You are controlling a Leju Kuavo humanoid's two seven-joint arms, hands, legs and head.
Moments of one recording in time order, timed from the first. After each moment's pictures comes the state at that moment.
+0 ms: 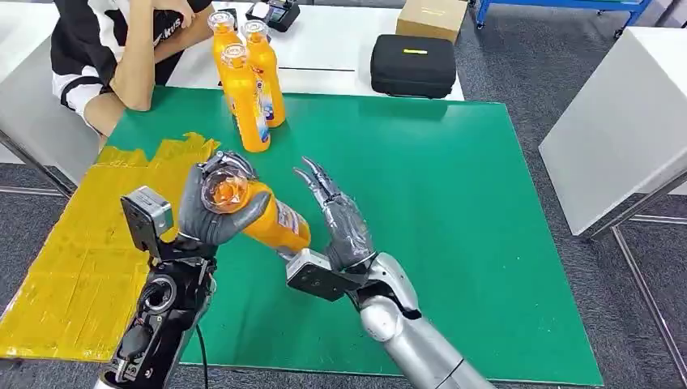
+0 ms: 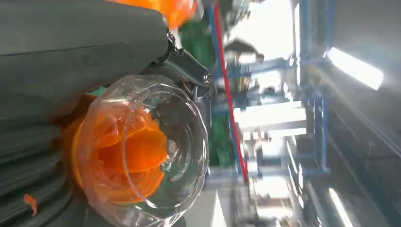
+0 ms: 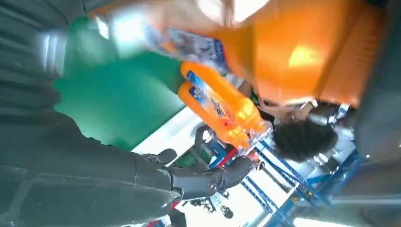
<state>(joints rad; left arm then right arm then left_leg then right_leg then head) -0.30 -0.11 -0.31 -1.36 -0.01 -0.02 -0.45 -0.36 0.13 0.52 -1.08 0.62 -0.26 -0.39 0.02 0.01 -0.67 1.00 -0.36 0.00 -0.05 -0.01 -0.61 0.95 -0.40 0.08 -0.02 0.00</state>
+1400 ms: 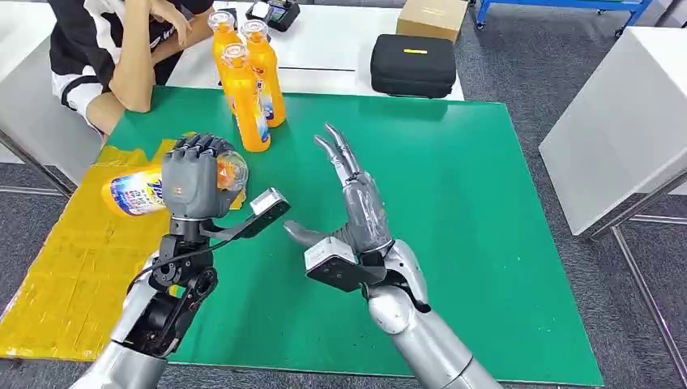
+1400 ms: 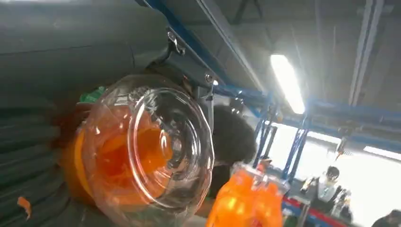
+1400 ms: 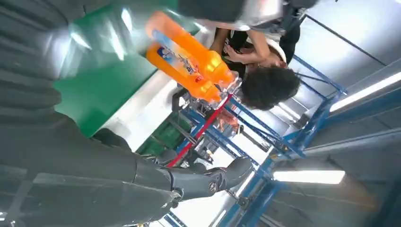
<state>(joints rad) -0.44 -0.09 -0.33 -1.08 -1.40 0.56 -0.03 -0.36 0.13 0.47 -1.22 0.61 -0.31 -0.42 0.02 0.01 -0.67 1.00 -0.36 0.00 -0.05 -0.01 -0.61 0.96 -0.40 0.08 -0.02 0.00</state>
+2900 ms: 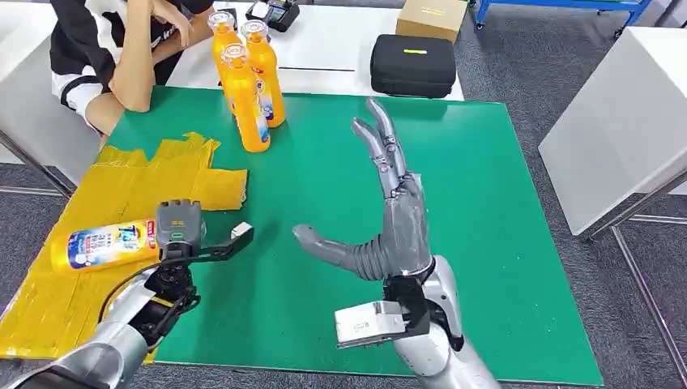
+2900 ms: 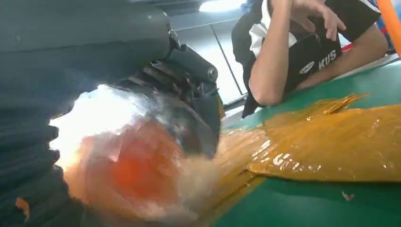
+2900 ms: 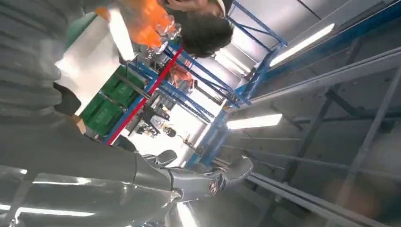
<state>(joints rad) -0.58 0.01 -0.40 -0.42 -1.57 0.33 0.36 -0.24 0.10 0.47 -1.66 0.72 -0.29 -0.37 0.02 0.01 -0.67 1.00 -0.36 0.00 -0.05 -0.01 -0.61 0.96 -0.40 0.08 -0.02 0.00</state>
